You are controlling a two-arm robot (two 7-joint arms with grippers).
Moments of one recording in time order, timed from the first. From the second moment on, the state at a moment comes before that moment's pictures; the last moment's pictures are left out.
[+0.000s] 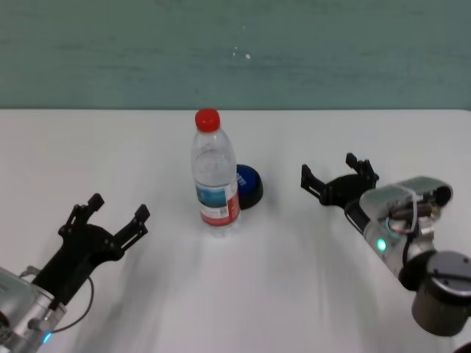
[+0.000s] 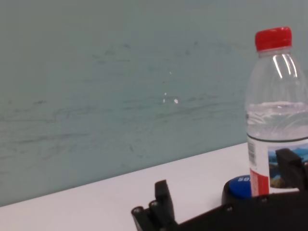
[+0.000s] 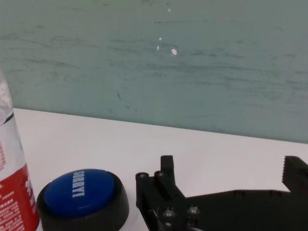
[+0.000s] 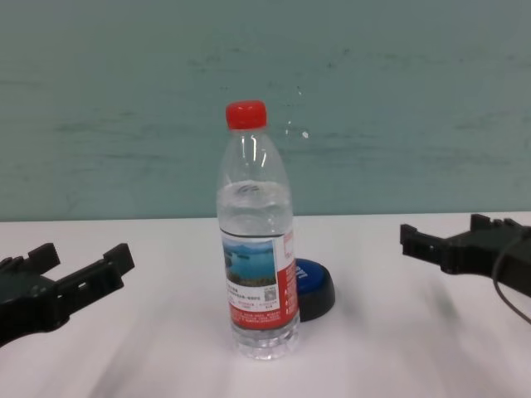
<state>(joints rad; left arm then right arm) 0.20 0.35 0.08 -1.68 -0.25 -0.22 -0.34 0.10 0.14 -0.18 -1.54 0.14 0.10 0.15</state>
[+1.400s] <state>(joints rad) 0.20 0.35 0.08 -1.68 -0.25 -0.22 -0.34 0.27 0.17 -0.22 -1.39 0.14 0.12 0.22</state>
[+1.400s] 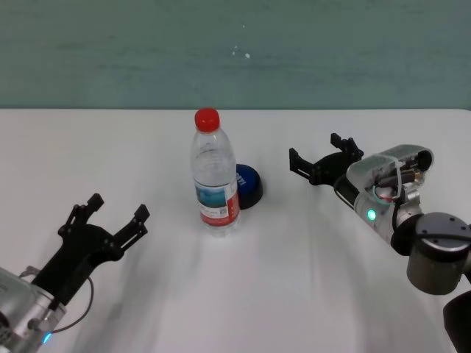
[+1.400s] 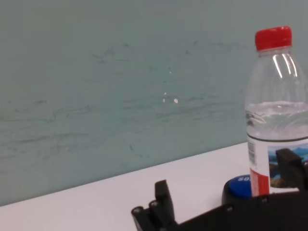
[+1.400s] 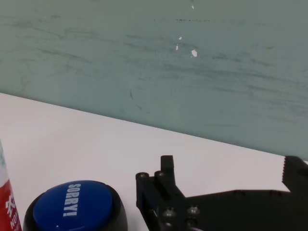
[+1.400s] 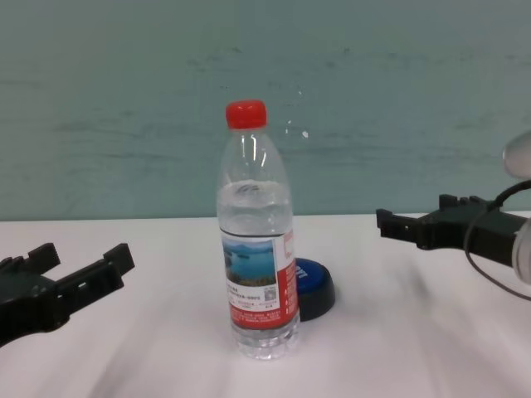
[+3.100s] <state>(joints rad) 0.20 0.35 0.08 -1.68 -0.25 -0.22 -0.34 0.41 0.16 -0.28 -1.23 0.15 0.08 0.27</state>
